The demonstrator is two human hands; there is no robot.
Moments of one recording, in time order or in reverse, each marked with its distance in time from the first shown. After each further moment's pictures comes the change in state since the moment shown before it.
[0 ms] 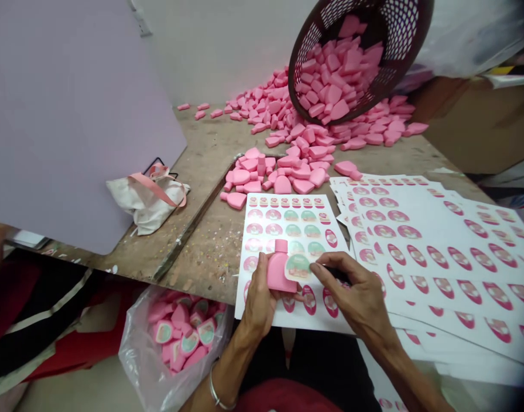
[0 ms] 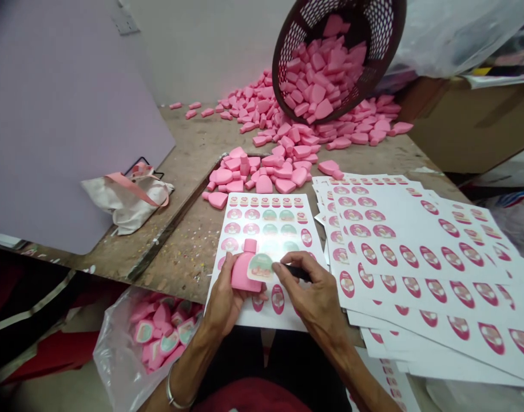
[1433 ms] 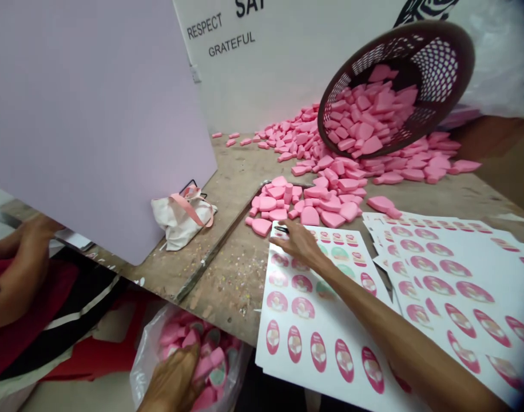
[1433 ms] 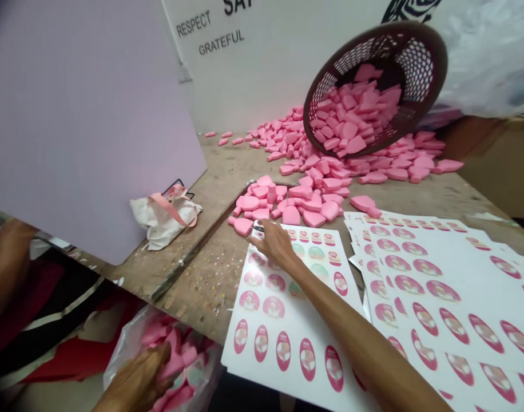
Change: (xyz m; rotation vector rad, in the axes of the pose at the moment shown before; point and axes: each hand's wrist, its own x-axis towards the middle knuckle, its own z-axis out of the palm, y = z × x) left_hand -0.080 0.058 -0.191 1.805 0.242 -0.034; right_hand 0.152 -0.016 0.121 -0.377 -0.268 -0.353
